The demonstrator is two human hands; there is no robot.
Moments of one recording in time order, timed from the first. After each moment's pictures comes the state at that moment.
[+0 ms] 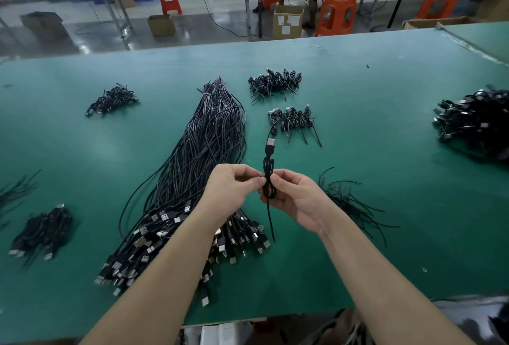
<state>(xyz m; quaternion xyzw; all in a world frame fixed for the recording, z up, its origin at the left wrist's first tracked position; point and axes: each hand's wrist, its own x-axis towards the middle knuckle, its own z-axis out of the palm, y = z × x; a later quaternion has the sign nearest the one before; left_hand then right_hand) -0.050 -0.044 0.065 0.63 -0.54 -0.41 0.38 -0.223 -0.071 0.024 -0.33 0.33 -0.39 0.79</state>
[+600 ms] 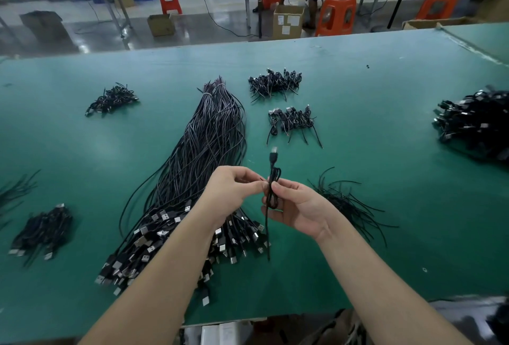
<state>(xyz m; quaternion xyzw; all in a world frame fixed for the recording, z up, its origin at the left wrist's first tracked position) -0.047 -0.042 0.066 0.62 -0.54 -0.45 0.37 -0.226 -0.064 0.018 -0.28 0.31 -0.34 0.84</state>
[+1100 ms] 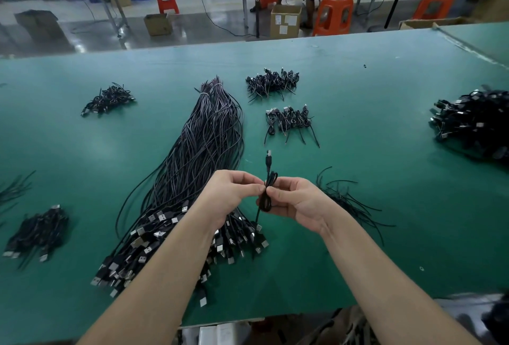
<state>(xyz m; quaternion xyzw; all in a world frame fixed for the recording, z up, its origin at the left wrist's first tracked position) -0.048 -0.043 0.060 0.62 -0.48 -0.51 0.36 -0.230 -0.071 0.022 -0.38 0.37 -0.33 0.78</state>
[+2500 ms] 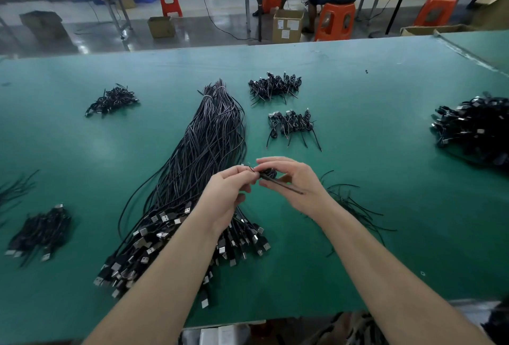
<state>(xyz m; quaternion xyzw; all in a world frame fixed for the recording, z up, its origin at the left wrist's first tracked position) -0.046 -0.047 0.052 0.55 -0.38 -0.57 0.47 -0.221 -0.082 0.045 -0.74 0.37 -0.37 0.42</state>
